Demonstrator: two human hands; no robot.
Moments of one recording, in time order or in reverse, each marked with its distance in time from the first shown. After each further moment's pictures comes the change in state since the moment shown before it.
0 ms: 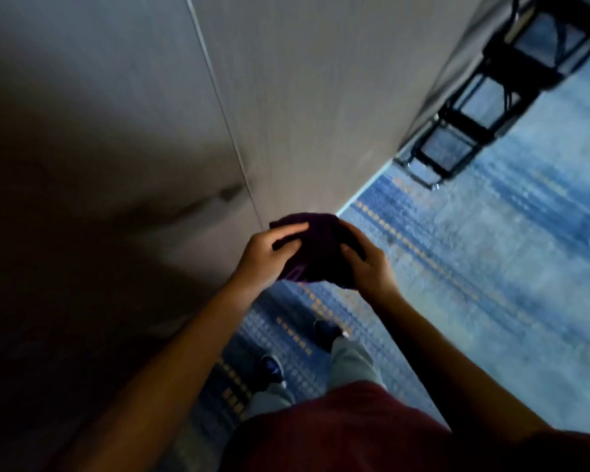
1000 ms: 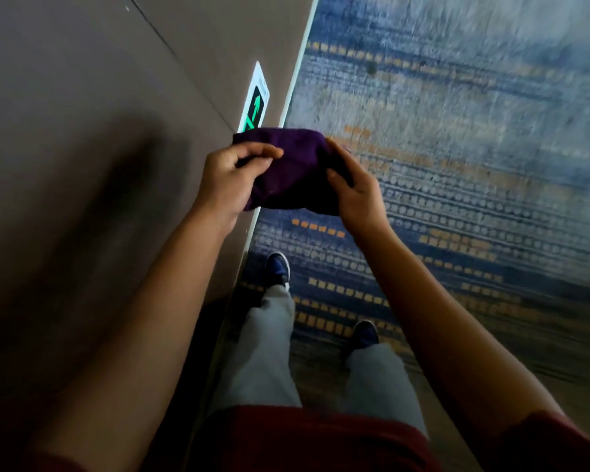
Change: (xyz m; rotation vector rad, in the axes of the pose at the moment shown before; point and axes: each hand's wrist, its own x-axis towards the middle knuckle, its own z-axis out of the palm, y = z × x) left_hand -0.030 -0.192 0.000 -0.022 -0.237 -0.126; right_hand -0.106 0.166 0.173 0.307 0.446 0.264
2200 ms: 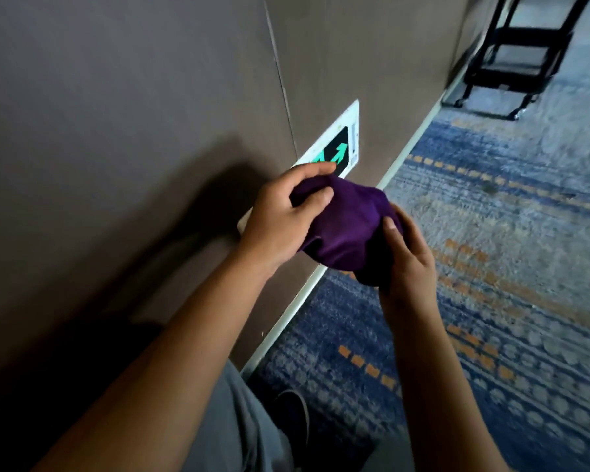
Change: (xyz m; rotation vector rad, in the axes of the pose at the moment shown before) left_hand 0.144 -0.264 0.031 0.070 0.259 0.535; right_hand 0.198 0.291 0.106 0.704 -0.171 -0.216
